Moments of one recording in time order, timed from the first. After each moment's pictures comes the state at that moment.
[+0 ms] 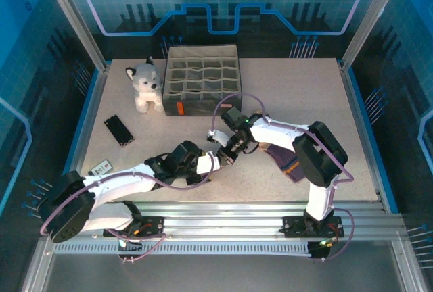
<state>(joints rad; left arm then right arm) -0.80 1.25 0.52 -0.12 0.04 0.49 0.69 1.87 1.21 -0.65 -0.59 -0.22</state>
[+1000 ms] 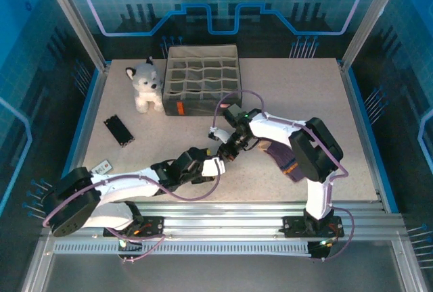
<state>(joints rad) -0.90 1.27 0.48 0.06 -0.18 0.60 0.66 1.92 1.27 -0.74 -0.64 -0.19</state>
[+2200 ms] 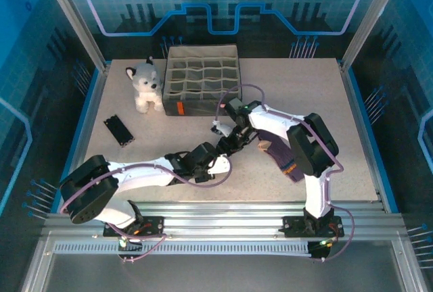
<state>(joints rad) -0.89 1.45 0.68 -0.21 -0.14 0.51 0.60 1.97 1.39 -0.88 -0.65 -0.09</state>
